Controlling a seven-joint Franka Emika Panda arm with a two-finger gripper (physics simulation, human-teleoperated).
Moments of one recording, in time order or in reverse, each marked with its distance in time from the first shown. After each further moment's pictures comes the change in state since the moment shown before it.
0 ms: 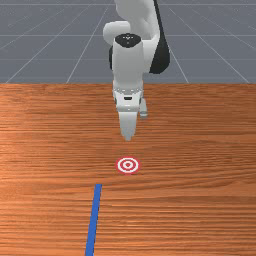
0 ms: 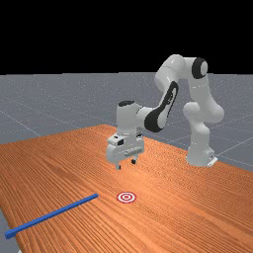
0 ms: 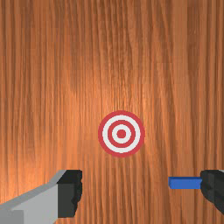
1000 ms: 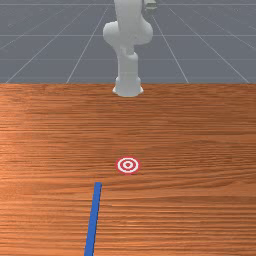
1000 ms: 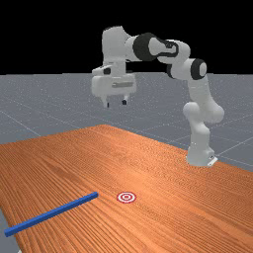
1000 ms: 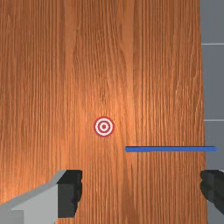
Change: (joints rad) arm -0.010 0.026 0.006 0.805 0.036 -0.785 0.002
